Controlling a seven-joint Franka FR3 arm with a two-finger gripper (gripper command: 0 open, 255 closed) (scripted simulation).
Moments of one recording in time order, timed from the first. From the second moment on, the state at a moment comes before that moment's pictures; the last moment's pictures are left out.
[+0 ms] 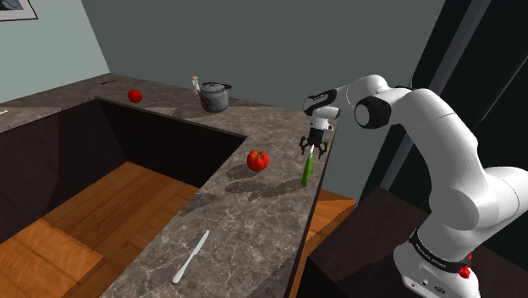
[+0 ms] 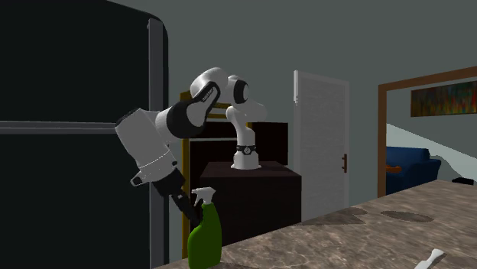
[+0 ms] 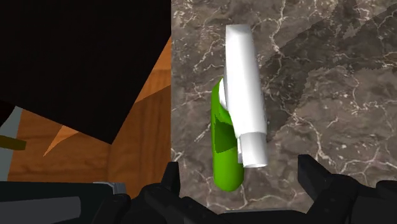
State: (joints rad) arm -0.37 1.10 -0.14 -1.15 0.44 1.78 0.46
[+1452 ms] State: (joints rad) arm -0.36 1.13 -0.13 -1.20 0.45 1.85 0.45
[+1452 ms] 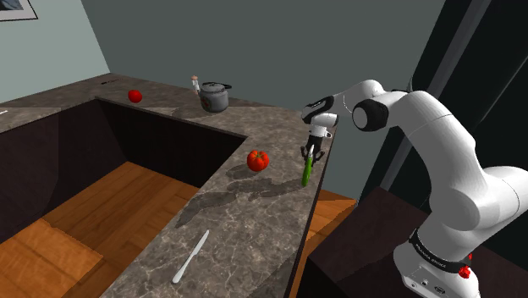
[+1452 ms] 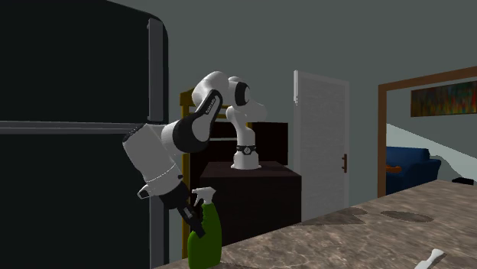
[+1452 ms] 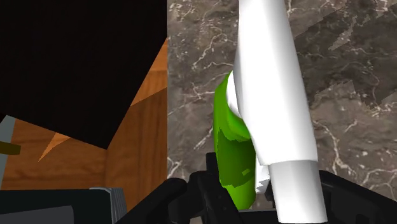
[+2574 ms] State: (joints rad) arm -0.34 0.97 -0.15 -1.28 0.44 1.78 0.47
